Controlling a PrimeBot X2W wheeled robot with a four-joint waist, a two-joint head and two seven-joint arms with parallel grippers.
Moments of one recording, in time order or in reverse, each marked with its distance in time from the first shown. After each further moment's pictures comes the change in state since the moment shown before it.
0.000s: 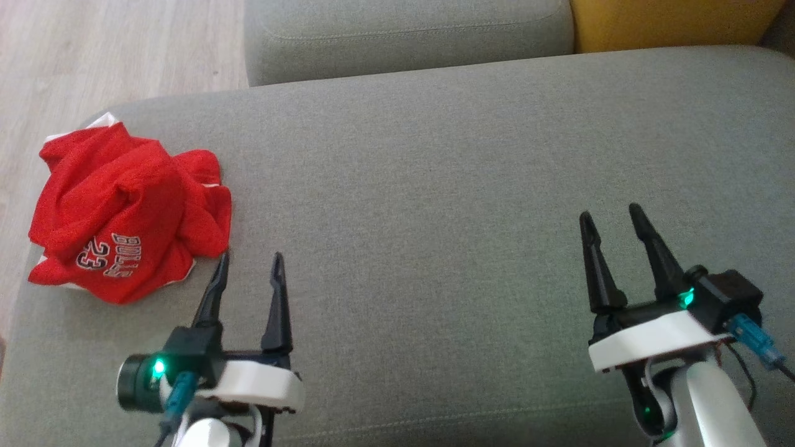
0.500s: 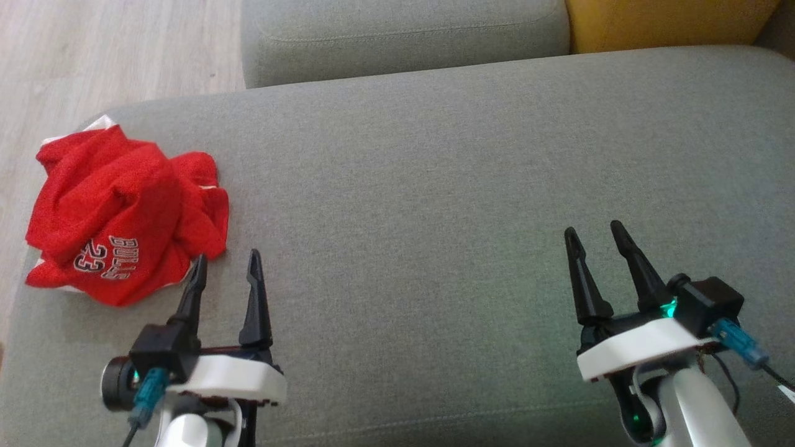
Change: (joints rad) left arm 0.018 -0.094 0.169 0.045 0.024 -0.146 0.000; right arm -0.001 -0.001 0.034 0.075 0.059 0.000 0.000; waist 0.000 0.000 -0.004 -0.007
